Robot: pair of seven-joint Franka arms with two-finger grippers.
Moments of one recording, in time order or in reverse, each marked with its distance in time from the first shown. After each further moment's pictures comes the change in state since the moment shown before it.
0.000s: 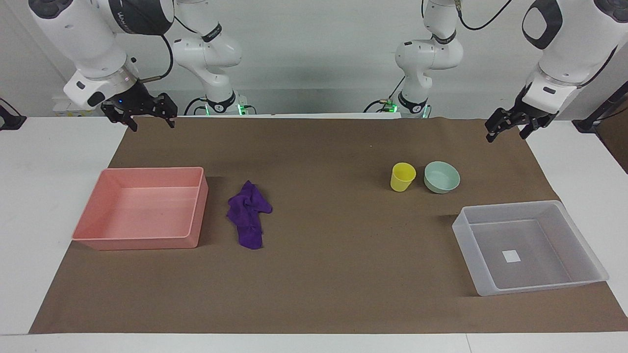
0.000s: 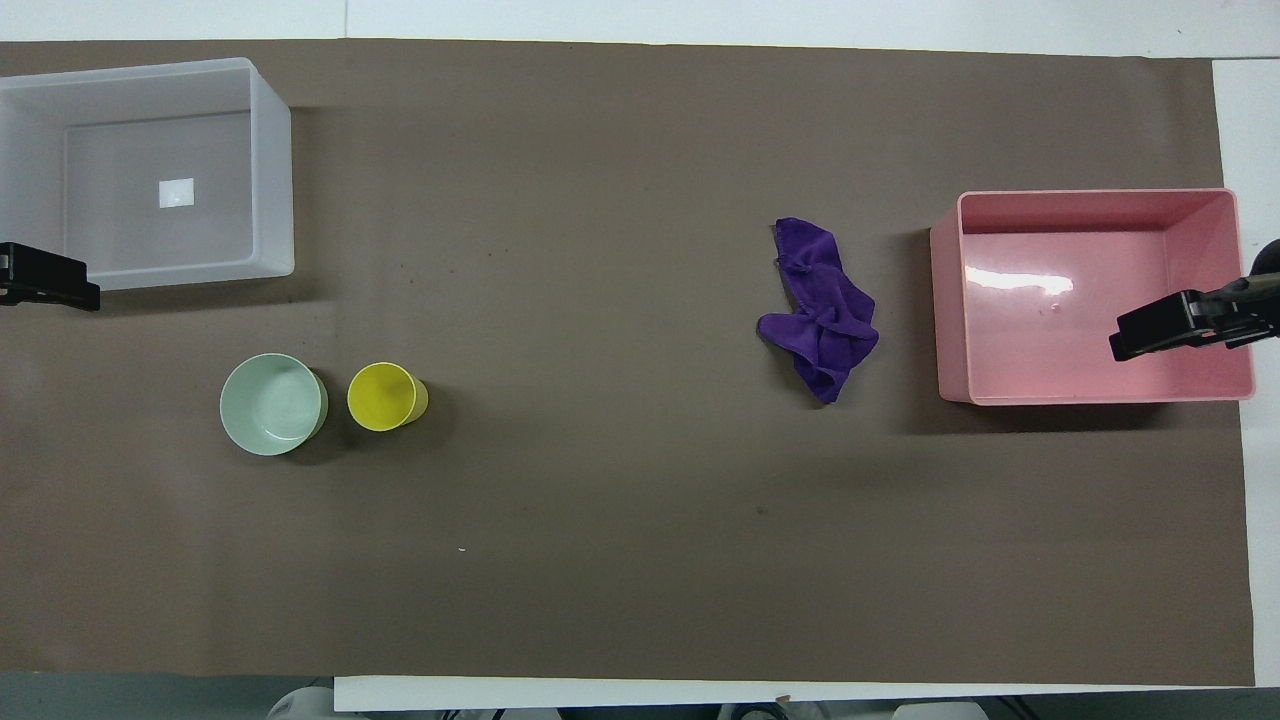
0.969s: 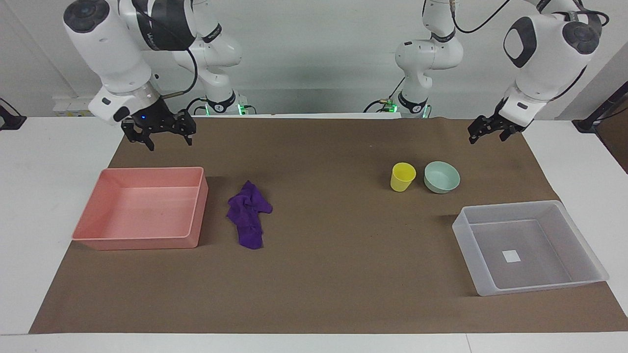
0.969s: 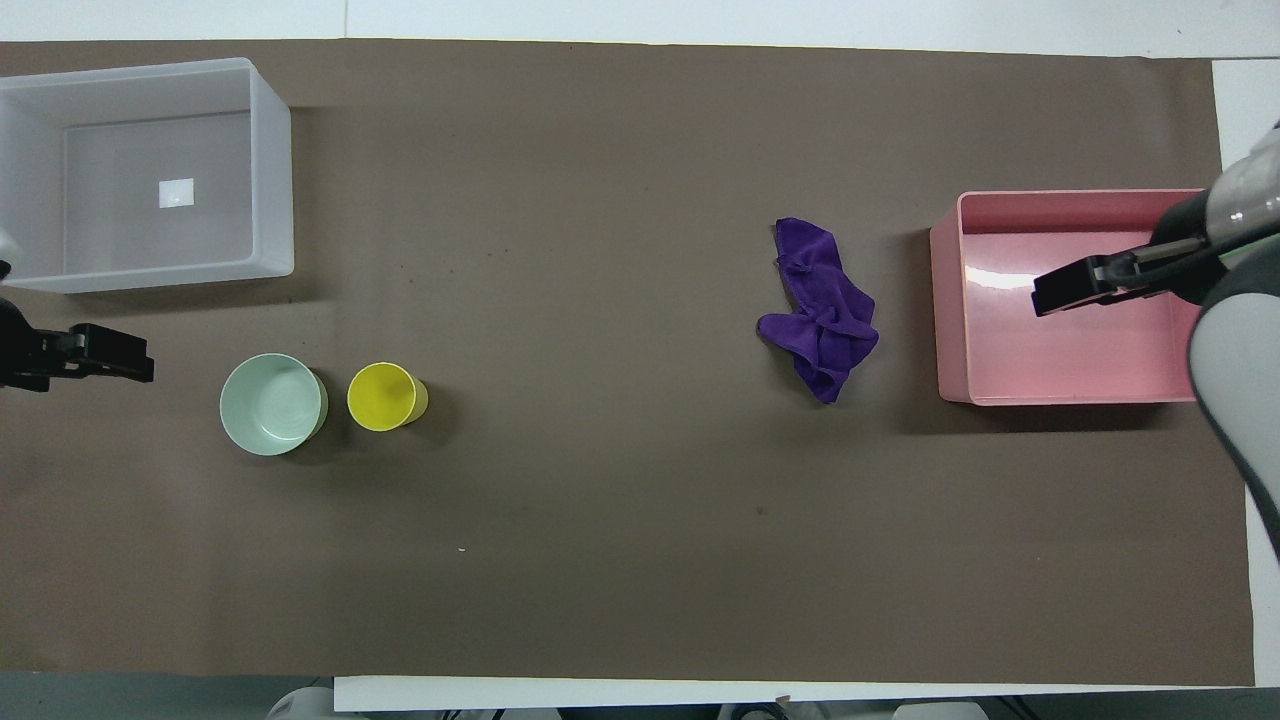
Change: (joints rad) left arm 0.002 -0.162 0.006 -0.386 0.000 0.162 0.001; right arm 0.025 0.063 0.084 -0.052 0.023 0.214 0.027
